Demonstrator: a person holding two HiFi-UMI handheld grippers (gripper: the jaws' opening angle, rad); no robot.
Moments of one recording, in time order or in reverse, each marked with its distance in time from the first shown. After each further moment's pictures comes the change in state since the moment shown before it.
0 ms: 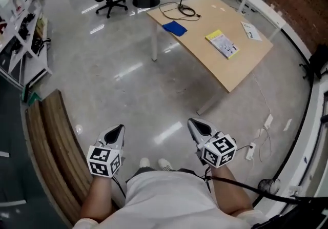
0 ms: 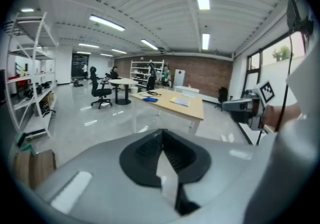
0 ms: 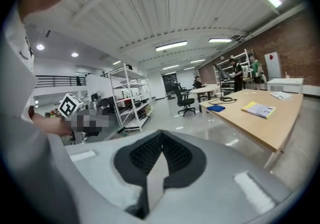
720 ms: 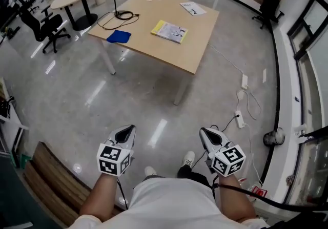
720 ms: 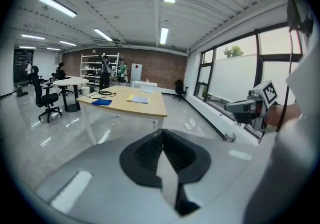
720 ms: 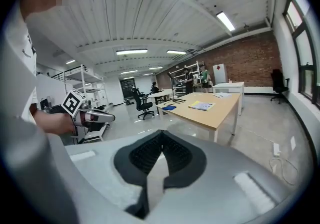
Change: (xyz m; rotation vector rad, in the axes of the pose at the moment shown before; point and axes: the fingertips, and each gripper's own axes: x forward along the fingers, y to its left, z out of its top) left arm 0.097 -0.090 0.034 0.260 0.068 -0.490; right arm -0.125 -0.021 -0.046 0.164 -0.064 -0.522
